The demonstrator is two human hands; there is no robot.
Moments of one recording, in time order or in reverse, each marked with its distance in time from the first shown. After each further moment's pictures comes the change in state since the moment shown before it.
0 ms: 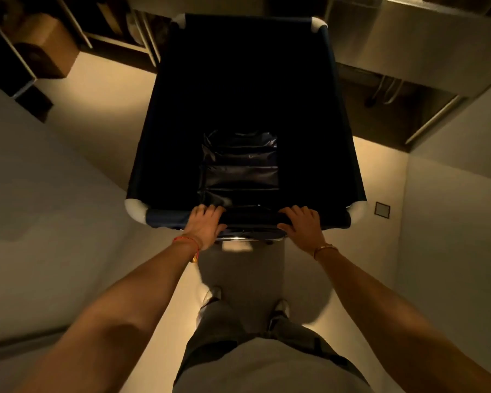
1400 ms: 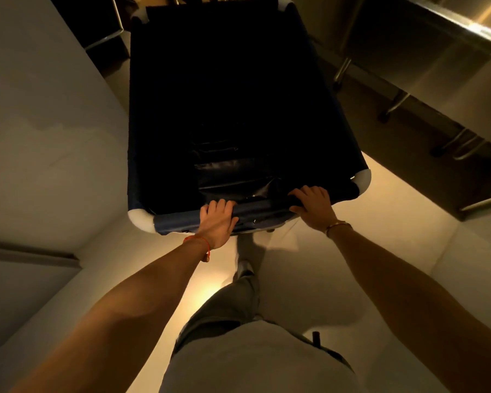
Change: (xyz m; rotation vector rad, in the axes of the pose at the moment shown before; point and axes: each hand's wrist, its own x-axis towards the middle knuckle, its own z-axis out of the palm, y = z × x) left_hand 0.039 0.068 0.015 -0.179 0.235 -0.368; right_hand 0.144 0.059 -0.054 -0.109 -0.105 -0.434
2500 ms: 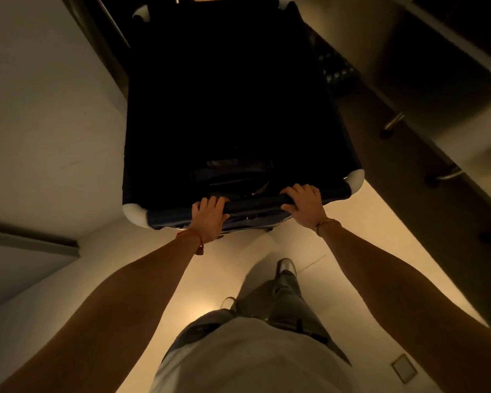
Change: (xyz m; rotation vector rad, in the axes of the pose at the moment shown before) left_hand 0.203 -0.021 -0.057 -0.105 -0.006 -0.366; right_hand 0.266 0.058 -0.068 -0.042 -0.059 -0.273
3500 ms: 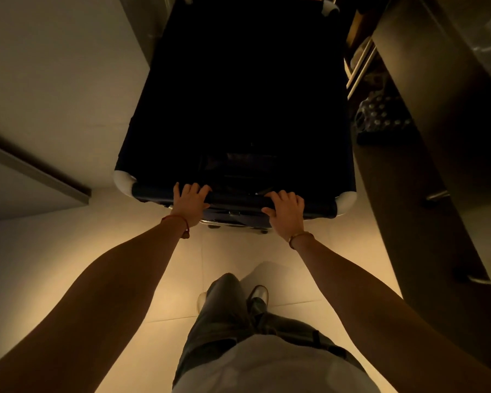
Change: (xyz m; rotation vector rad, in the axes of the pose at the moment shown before) left_hand 0.090 0.043 -0.025 0.031 0.049 -0.412; right_hand 0.121 0.054 -0.024 0.049 0.017 -0.251
